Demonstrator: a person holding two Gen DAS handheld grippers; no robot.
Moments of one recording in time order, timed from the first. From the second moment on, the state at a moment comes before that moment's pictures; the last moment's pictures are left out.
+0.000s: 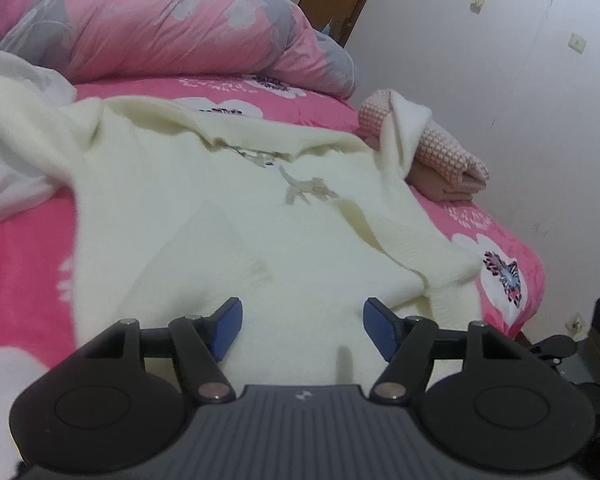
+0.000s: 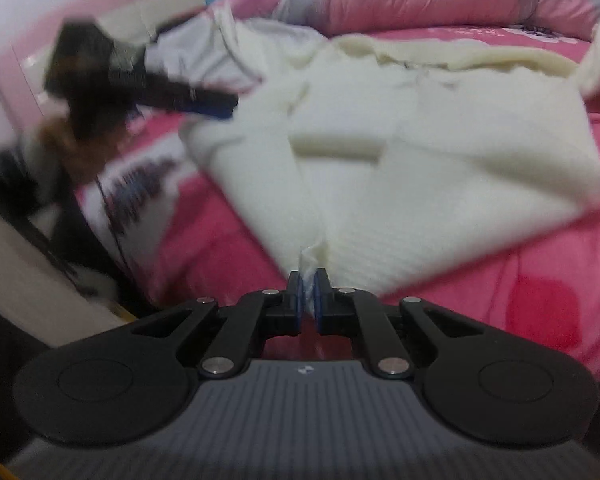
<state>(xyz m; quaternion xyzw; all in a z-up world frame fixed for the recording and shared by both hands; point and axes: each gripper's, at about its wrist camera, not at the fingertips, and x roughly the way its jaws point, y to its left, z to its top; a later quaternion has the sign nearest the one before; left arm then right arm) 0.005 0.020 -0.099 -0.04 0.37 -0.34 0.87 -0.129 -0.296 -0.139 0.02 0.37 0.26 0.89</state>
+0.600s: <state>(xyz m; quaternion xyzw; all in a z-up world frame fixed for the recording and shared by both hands) -0.016 -0.049 -0.121 0.13 0.33 -0.21 0.91 -0.059 -0.288 -0.096 -0.02 0.31 0.10 0.95</state>
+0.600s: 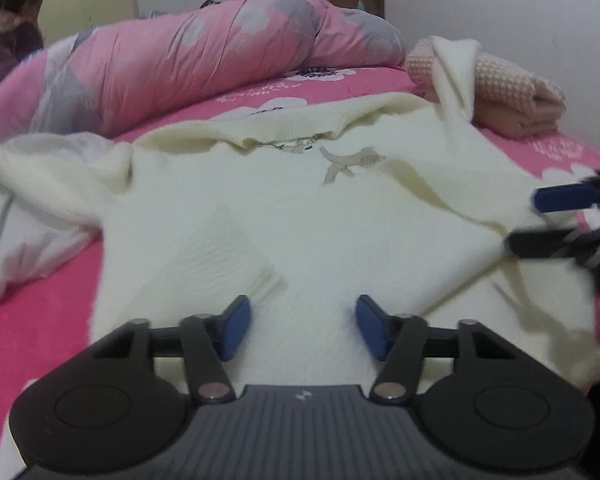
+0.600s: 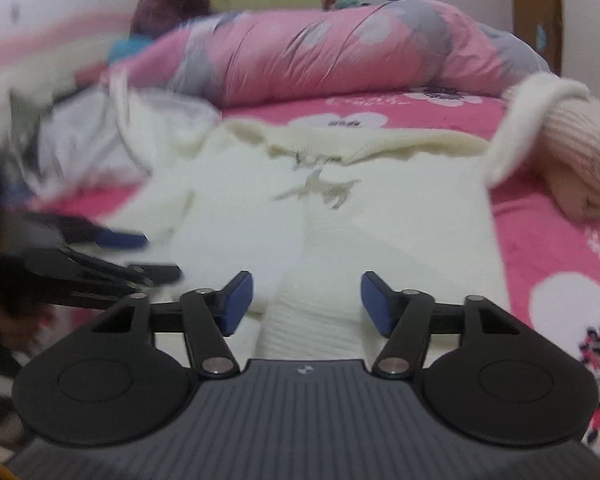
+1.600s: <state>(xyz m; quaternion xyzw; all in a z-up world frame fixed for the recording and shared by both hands) -0.107 0.042 -0.089 0.10 0.31 -0.28 0.91 -0.163 -0.330 -0.128 0.04 0.38 0.02 0.92</state>
